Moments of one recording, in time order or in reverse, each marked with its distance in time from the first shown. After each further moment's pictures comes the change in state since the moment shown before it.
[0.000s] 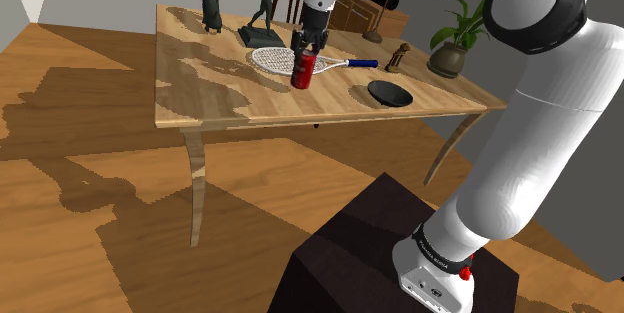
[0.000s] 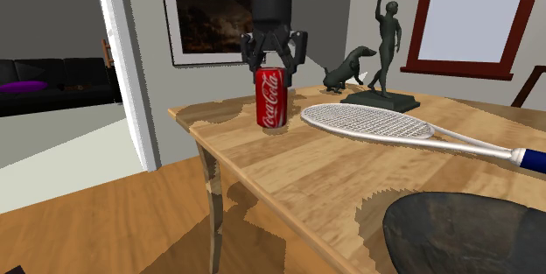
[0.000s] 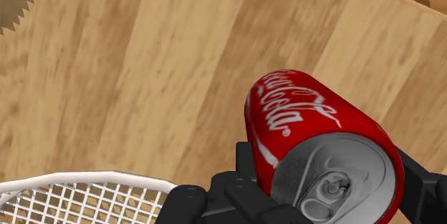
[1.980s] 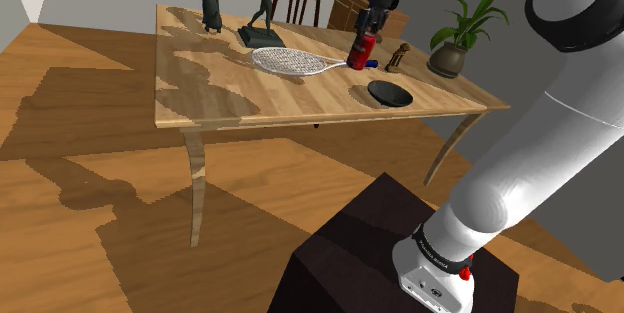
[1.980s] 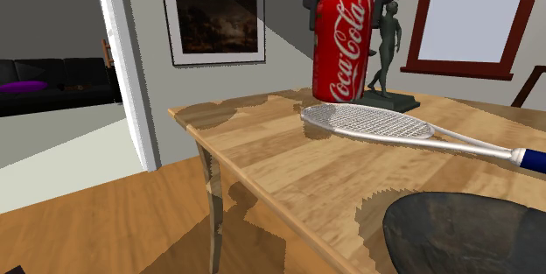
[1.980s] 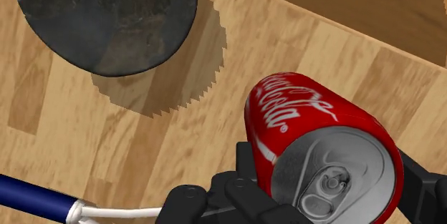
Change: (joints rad) arm -0.167 -0.186 -0.132 0.002 0.001 -0.188 -0.298
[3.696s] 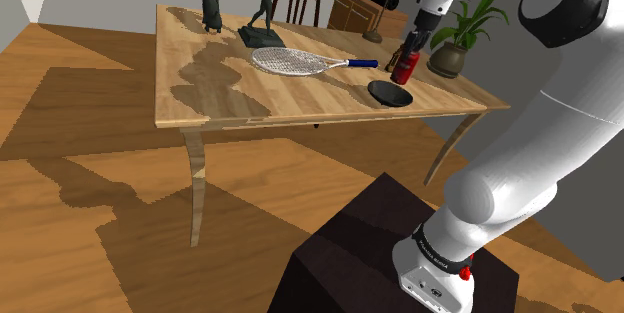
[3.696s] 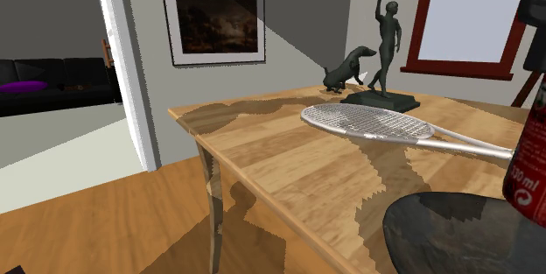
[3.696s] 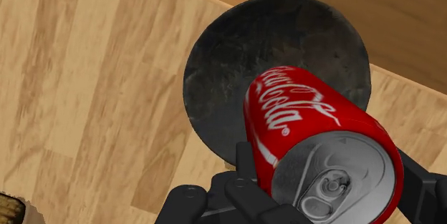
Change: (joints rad) arm -0.189 0.034 -0.174 -0.049 0.019 0.080 -0.368
